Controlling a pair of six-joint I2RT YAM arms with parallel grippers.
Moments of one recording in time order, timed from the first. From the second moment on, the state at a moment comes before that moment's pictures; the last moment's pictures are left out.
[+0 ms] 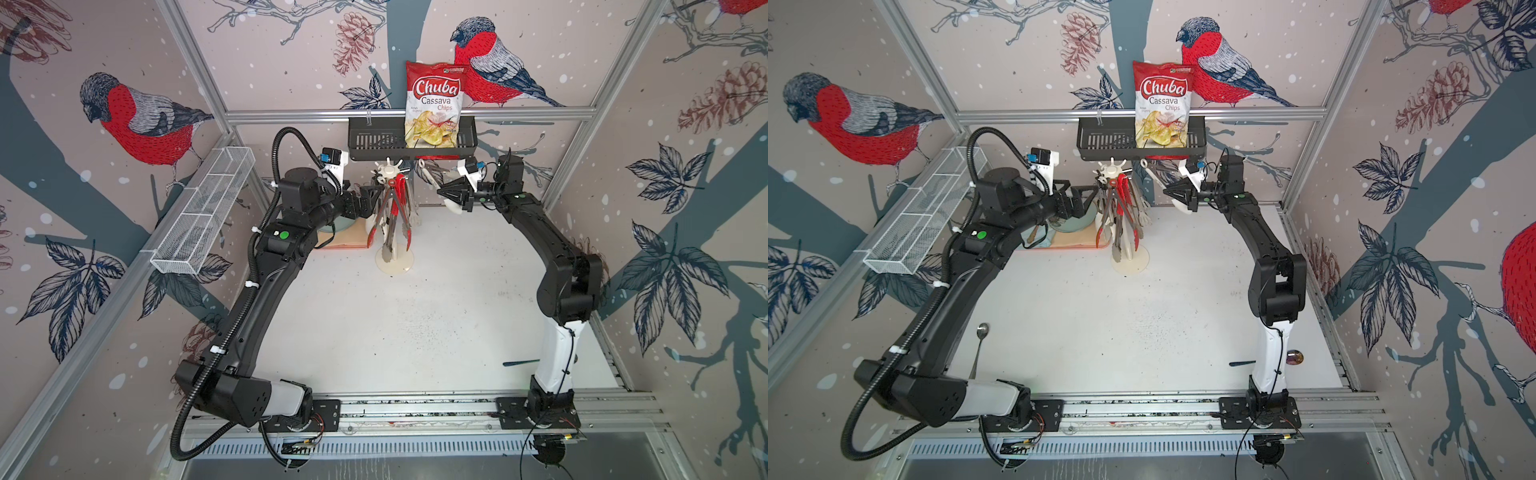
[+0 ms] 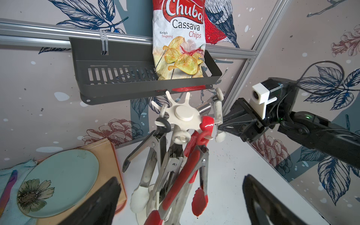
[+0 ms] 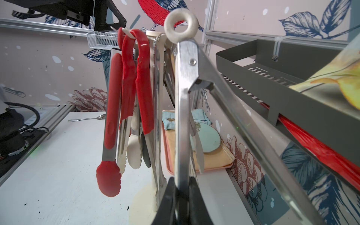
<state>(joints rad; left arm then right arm) -0.28 1.36 1.56 -0.38 0.34 -0.18 0.20 2.10 1.96 -0.13 -1.27 -0.45</state>
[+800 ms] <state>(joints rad) -0.28 1.04 1.19 -0.39 0.31 -0.21 0.22 2.46 2.30 0.36 -1.45 0.04</state>
